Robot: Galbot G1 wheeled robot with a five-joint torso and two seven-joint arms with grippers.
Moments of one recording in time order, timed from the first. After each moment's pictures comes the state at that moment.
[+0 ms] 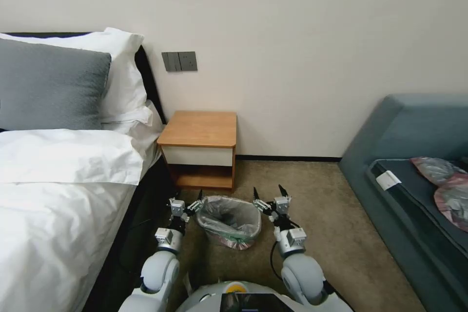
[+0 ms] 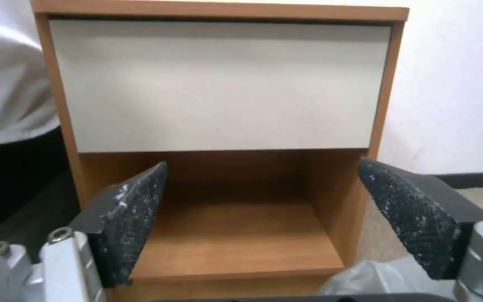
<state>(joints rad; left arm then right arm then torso) 1.54 -1.34 -0.44 -1.92 -0.20 -0.16 -0.02 -1.56 1.30 0.24 2.09 0.08 0.02 0.25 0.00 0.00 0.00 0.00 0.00</state>
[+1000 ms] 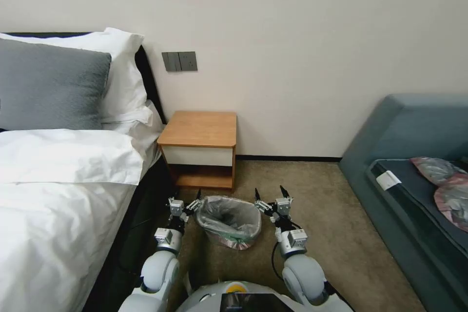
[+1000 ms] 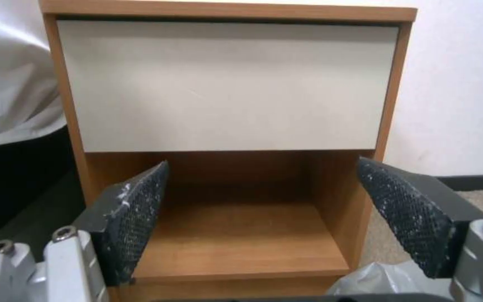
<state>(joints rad) 1.54 -1.34 -0.44 -1.92 -0.20 -0.16 -0.03 -1.56 1.29 0.24 2.09 0.09 0.02 0.24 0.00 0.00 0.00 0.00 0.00</state>
